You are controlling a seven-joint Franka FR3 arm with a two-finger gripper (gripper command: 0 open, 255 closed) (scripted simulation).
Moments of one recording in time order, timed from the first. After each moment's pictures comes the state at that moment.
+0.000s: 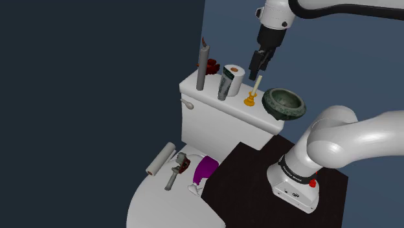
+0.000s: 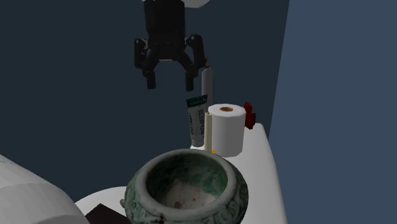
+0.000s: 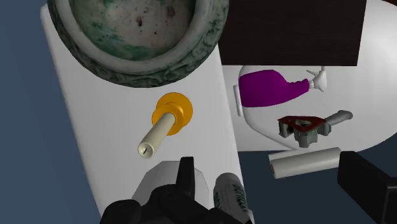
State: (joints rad) arm -0.01 -0.80 0.00 -2.45 -0.04 1.61 -0.06
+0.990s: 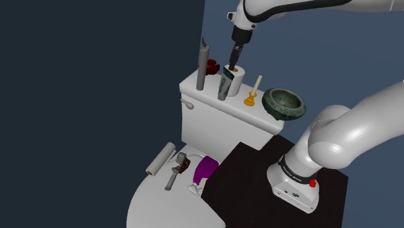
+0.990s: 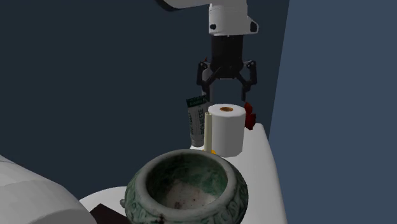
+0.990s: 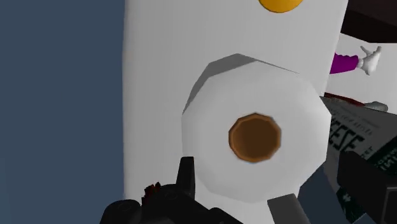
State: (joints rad) arm 0.03 -0.36 -0.21 -2.27 -0.10 1.93 -0.50
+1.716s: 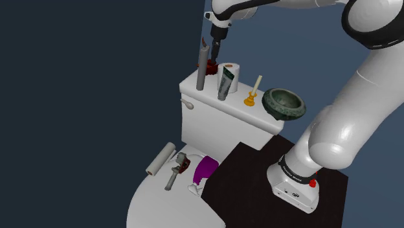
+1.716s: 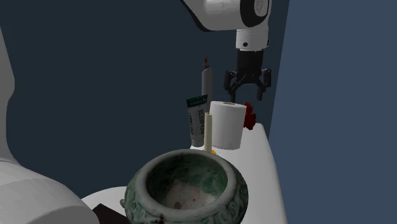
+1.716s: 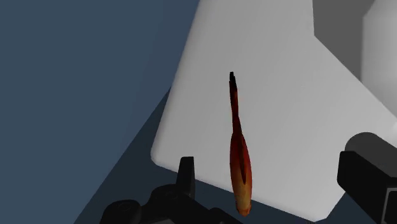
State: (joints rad) arm 0.06 0.06 -0.29 -1.92 0.04 2.04 -0.88
